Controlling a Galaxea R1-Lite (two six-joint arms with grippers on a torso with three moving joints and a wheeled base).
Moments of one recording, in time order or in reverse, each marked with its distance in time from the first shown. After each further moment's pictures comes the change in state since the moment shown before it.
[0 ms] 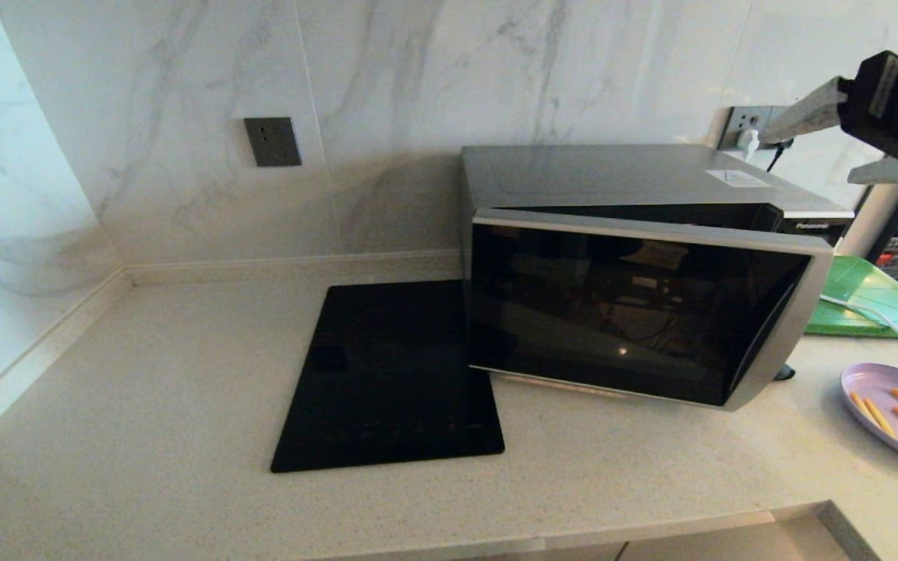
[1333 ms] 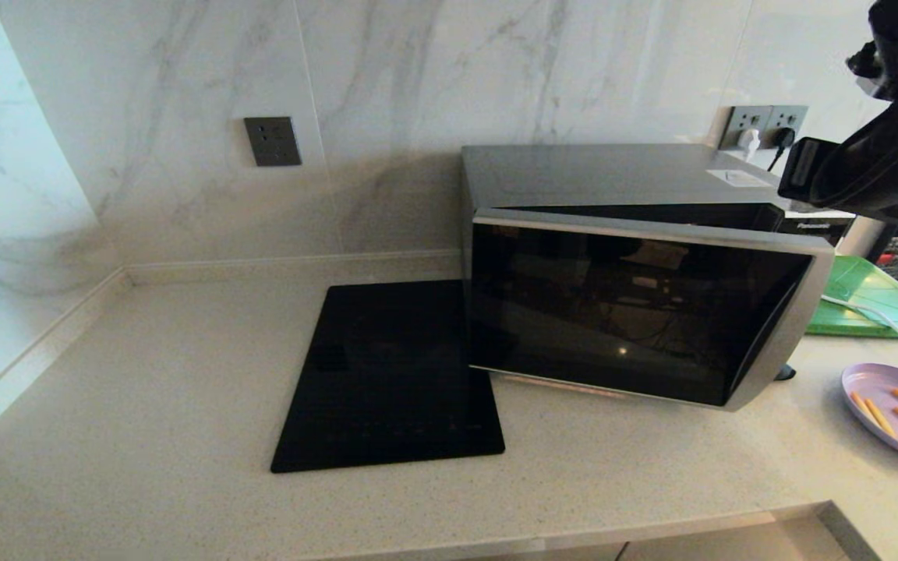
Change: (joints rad) left arm 0.000 0.000 0.000 0.000 0.000 0.000; right arm -0.078 0.171 0.001 -0.014 -0.189 -0.036
